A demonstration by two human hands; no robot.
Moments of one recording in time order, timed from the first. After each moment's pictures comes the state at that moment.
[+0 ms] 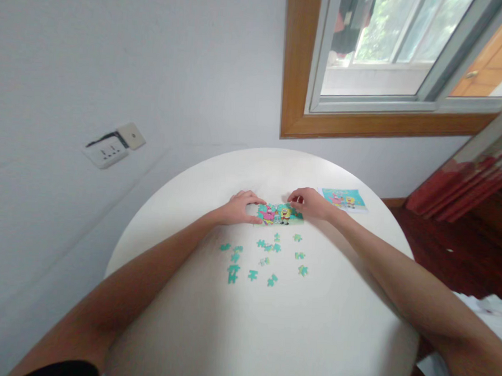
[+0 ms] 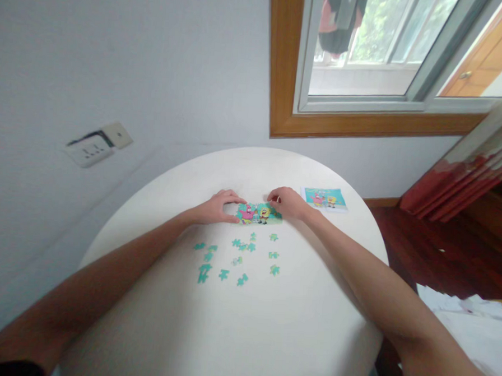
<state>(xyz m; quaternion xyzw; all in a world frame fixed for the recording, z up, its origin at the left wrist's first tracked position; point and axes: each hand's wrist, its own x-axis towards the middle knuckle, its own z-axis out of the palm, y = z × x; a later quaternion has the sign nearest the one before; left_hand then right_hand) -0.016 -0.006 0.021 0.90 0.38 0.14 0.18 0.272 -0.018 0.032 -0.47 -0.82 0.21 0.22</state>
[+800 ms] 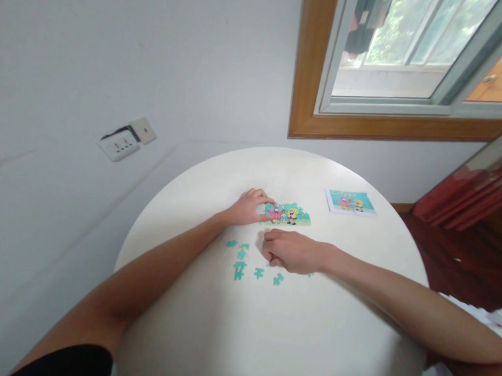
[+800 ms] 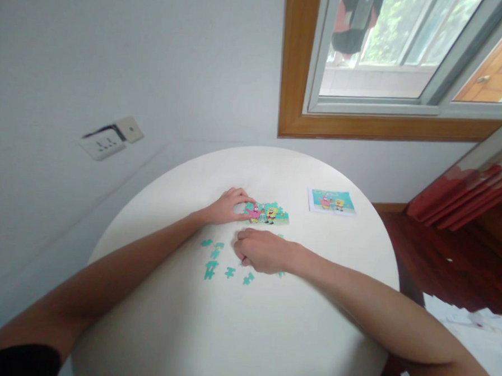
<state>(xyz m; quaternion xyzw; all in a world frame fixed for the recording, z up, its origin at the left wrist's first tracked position) -0.006 -0.011 0.008 0.91 0.37 0.18 0.11 0.202 -0.121 0.053 -0.21 -0.96 0.20 0.03</state>
